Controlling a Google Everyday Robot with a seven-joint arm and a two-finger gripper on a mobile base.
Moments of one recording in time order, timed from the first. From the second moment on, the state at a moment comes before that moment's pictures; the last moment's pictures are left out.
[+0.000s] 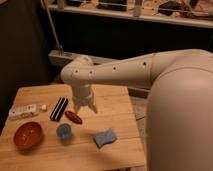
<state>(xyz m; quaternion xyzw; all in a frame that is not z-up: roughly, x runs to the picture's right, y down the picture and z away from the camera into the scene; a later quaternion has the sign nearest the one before) -0.102 0.101 0.704 -0.26 0.23 0.64 0.68</state>
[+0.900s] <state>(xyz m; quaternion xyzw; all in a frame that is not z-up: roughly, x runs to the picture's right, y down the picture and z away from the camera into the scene) -0.154 0.067 0.751 -0.34 0.14 0.39 0.84</state>
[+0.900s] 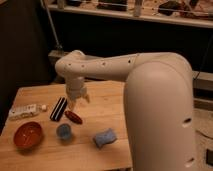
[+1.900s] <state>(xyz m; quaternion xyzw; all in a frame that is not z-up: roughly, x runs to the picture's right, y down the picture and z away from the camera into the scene) -0.281 -0.010 0.822 -0.36 0.03 0.07 0.93</state>
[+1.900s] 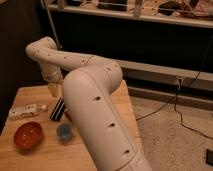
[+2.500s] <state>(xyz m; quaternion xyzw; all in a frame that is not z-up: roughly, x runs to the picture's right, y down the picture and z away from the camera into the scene) -0.305 -0.008 0.822 -0.33 -0.02 0.04 0.94</state>
